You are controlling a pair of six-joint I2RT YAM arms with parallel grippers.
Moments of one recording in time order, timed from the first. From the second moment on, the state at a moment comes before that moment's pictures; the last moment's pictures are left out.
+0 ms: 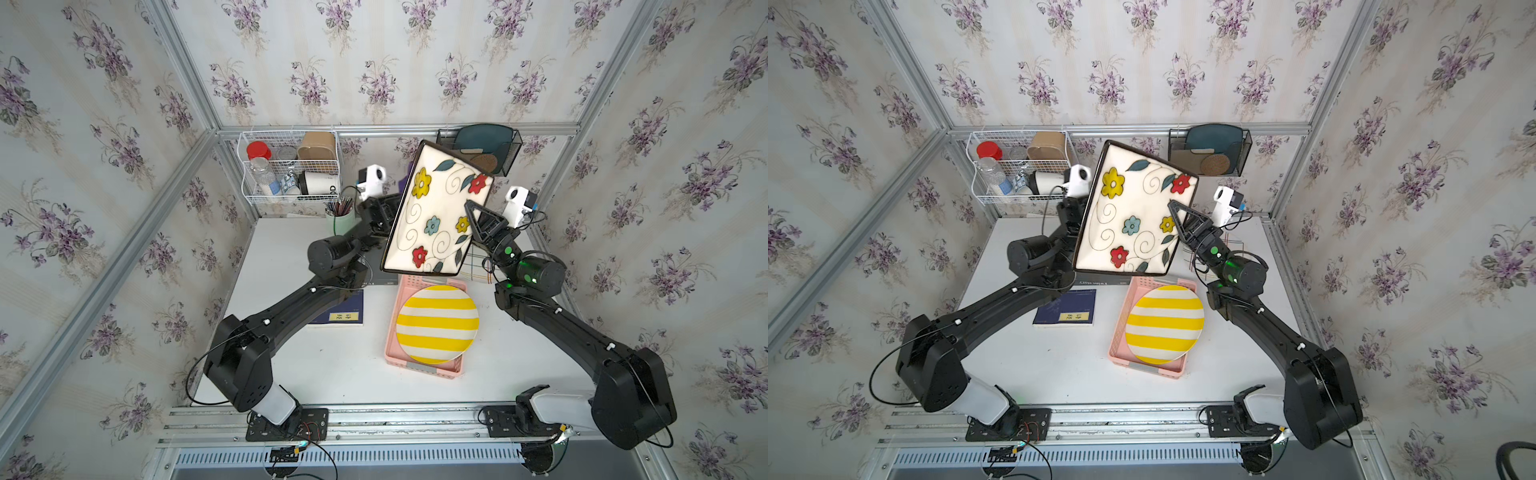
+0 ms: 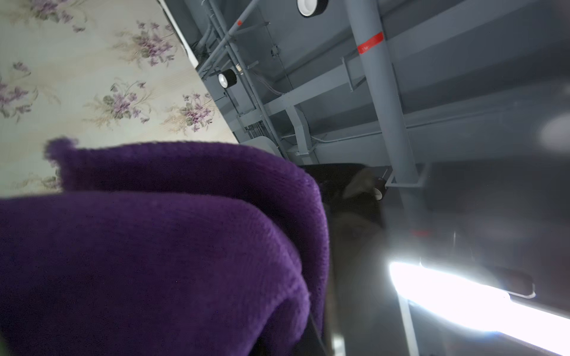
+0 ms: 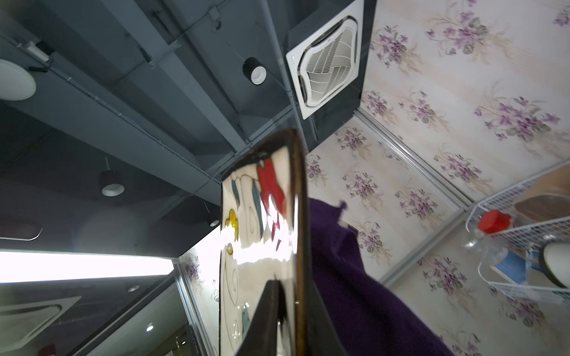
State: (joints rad) left arm -0.71 1.60 1.30 1.31 0.59 -1.88; right arm 0.37 1.32 0.93 1.36 -0.53 1.48
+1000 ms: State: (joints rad) left arm -0.65 1.54 1.31 1.23 0.66 -1.85; right arm 0.36 1.14 0.82 1.18 -0.43 1.31
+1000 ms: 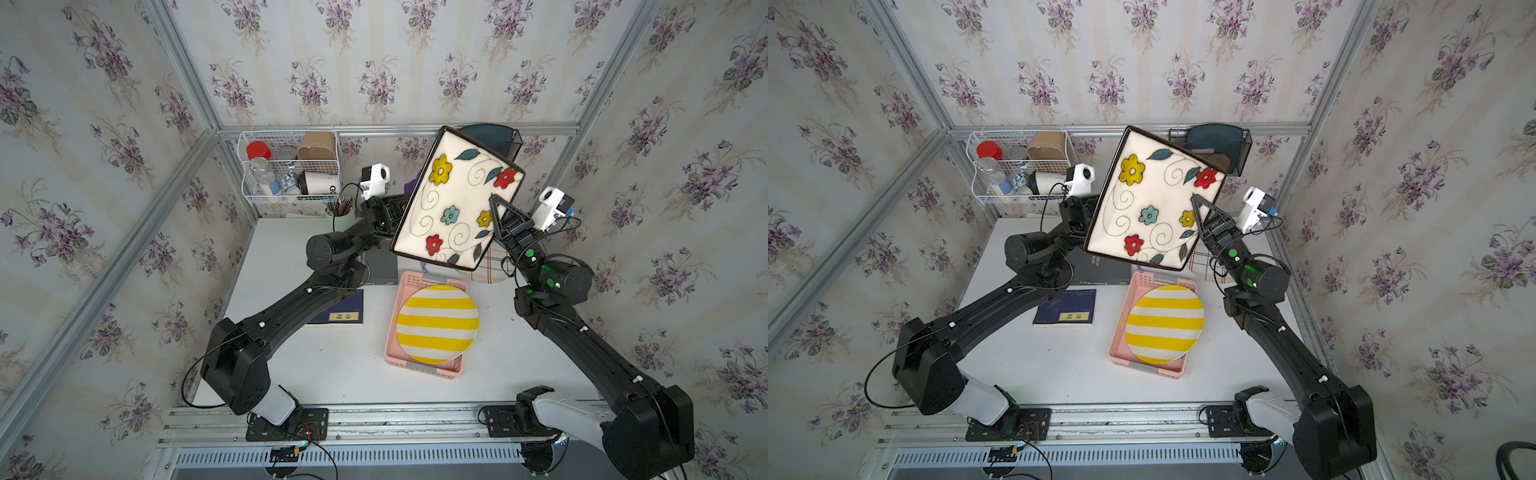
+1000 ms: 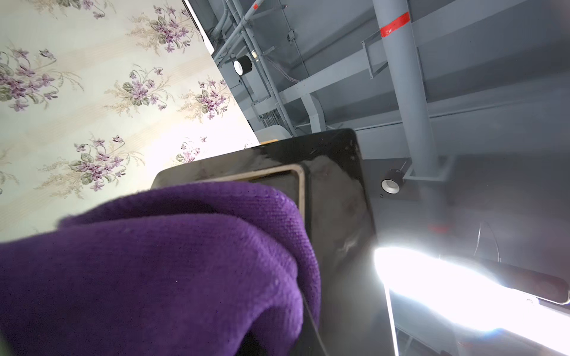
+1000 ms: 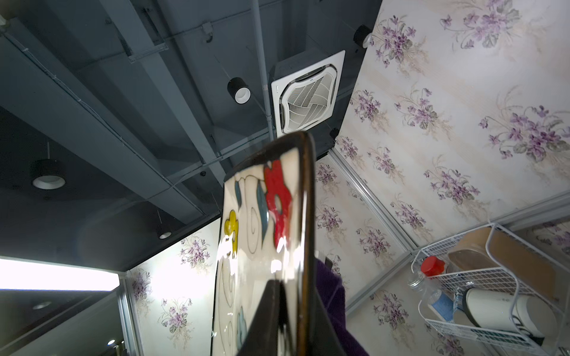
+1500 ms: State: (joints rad) left arm -0.72 1.41 1.11 1.09 0.62 -1.70; right arm 0.27 1.24 0.95 1.25 -0.46 1.35
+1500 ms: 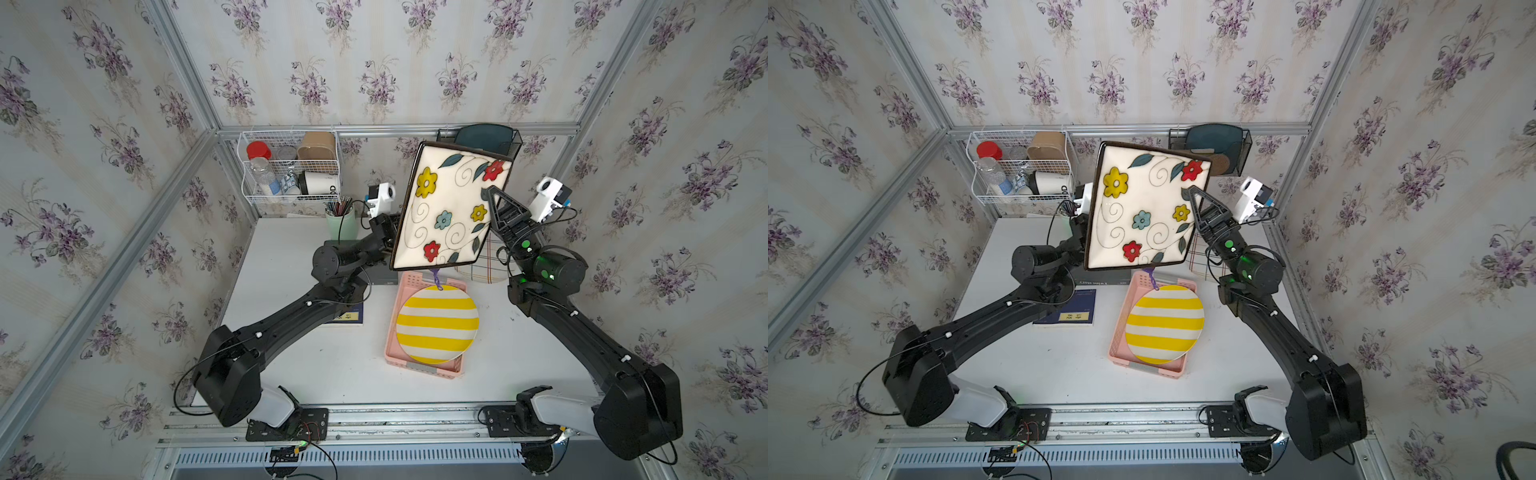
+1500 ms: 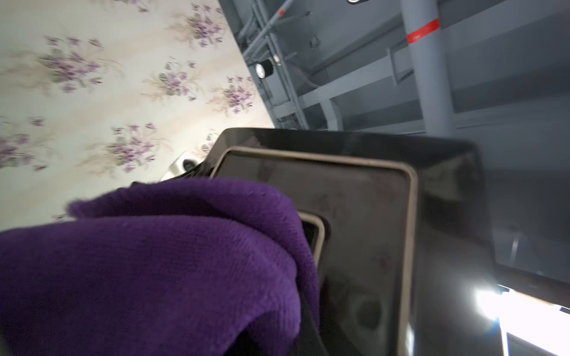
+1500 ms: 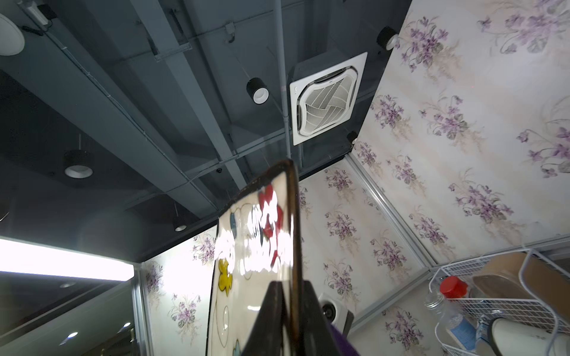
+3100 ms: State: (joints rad) left arm -0.86 1.40 1.50 -0.48 0.25 -0.31; right arm 0.54 1.02 0.87 0.35 0.06 0.99
